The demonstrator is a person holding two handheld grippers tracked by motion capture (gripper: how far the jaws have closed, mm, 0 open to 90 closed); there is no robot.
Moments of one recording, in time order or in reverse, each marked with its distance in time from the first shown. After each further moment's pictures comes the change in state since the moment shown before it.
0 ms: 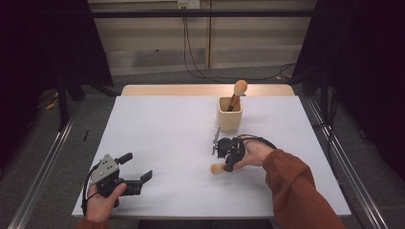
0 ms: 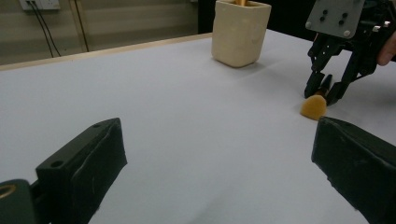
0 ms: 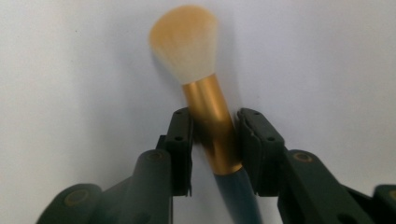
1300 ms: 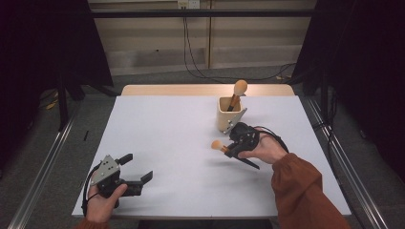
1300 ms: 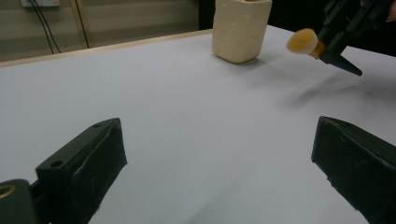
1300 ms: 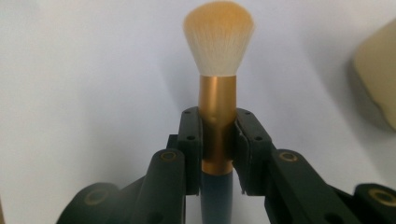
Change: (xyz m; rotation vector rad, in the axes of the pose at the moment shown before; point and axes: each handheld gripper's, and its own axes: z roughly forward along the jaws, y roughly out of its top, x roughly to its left) left arm -0.002 -0.001 0.000 0.015 0.008 0.002; right arm -0.009 -0.032 -0.047 -0.356 -0.046 0.254
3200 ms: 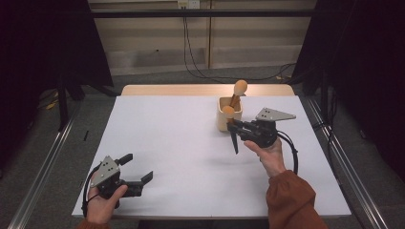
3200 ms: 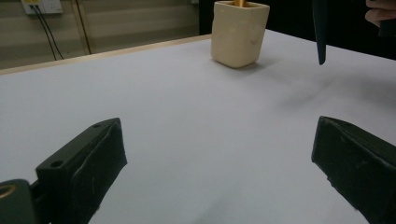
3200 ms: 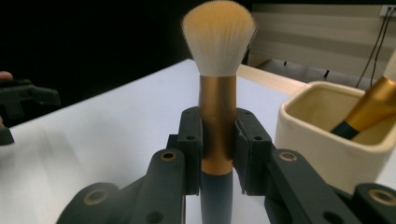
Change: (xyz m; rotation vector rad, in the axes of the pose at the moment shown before) left arm -0.003 0.001 -0.002 -0.024 0.005 0.009; right arm 0.002 -0.036 -0.031 -0.828 -0.169 0.256
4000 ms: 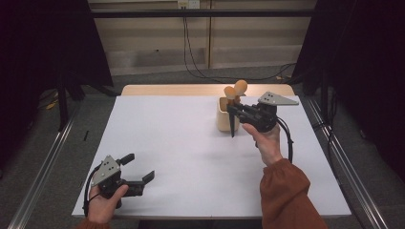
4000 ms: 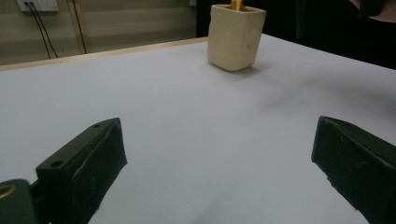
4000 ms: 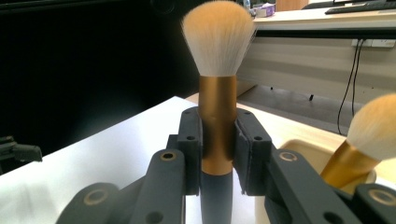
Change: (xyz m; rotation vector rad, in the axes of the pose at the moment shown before) left arm -0.002 0.001 0.003 -0.010 -0.014 -0.025; right arm -0.012 0.036 0.009 -0.108 -0.054 0.027
